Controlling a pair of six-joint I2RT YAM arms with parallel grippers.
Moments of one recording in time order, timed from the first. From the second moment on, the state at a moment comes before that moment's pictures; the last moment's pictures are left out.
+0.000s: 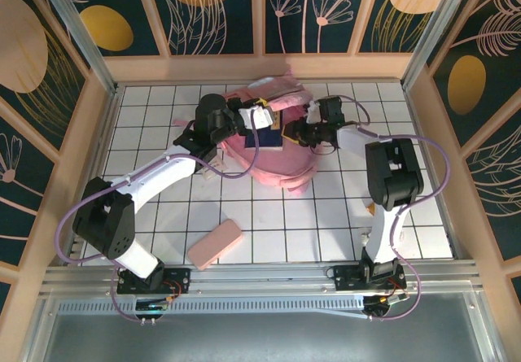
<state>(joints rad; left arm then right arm) -0.59 1.59 1.16 0.28 0.23 0.87 0.28 1.93 1.21 -0.09 -0.67 0.65</state>
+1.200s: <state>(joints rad) -0.59 1.60 1.16 0.28 0.26 0.86 0.58 1.87 0.99 0.25 0.09 1.57</state>
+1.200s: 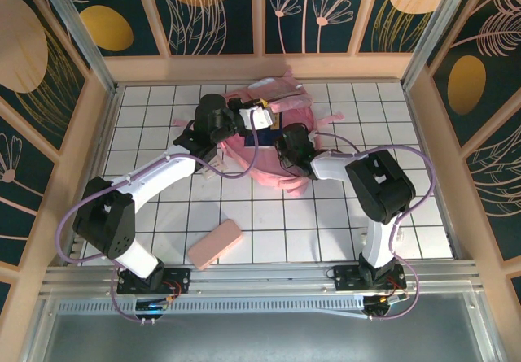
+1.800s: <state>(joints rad) -0.59 1.60 1.16 0.27 0.25 0.87 0.44 1.80 1.05 0.30 -0.30 1.07</state>
